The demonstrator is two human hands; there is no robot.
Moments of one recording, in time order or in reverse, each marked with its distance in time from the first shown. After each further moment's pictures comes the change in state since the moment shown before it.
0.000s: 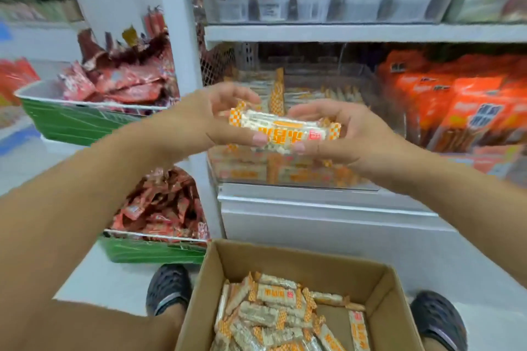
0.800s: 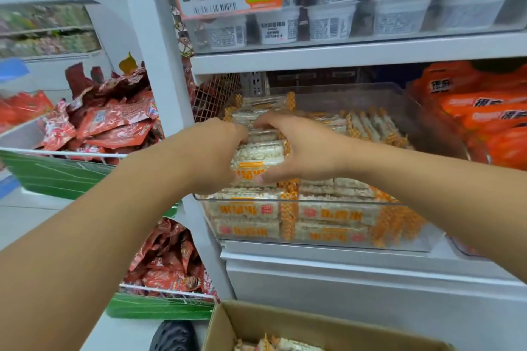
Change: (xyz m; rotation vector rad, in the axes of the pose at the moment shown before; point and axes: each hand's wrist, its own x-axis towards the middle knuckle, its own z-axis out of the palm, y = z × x) left_hand 0.095 -0.018 -0.021 1.247 -0.035 -0.078; right_hand 0.153 0.033 0.004 -0.780 -0.191 -0.155
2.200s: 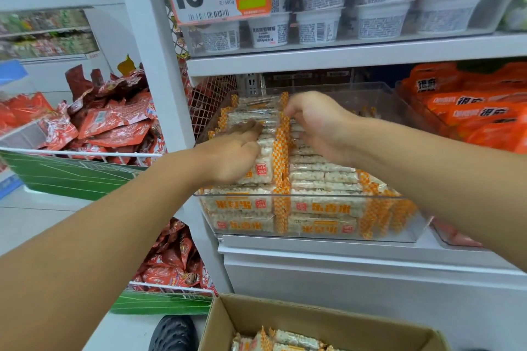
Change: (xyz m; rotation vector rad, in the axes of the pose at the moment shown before) left_hand 0.030 0.011 0.029 -0.406 -0.107 0.023; right_hand -0.006 -0.008 -0.019 0.980 0.213 0.478
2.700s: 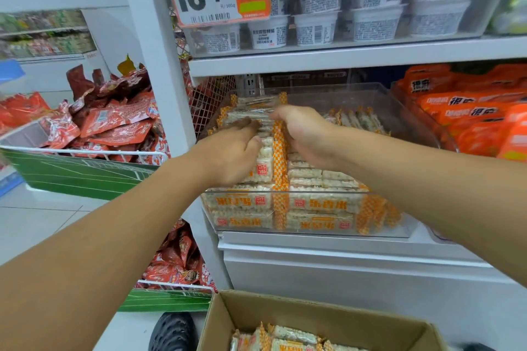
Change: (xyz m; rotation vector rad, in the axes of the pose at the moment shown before) left_hand -0.005 -0.002 0.005 0.122 0.159 0.034; right_hand 0.008 0.008 0.024 0.060 0.024 0.020
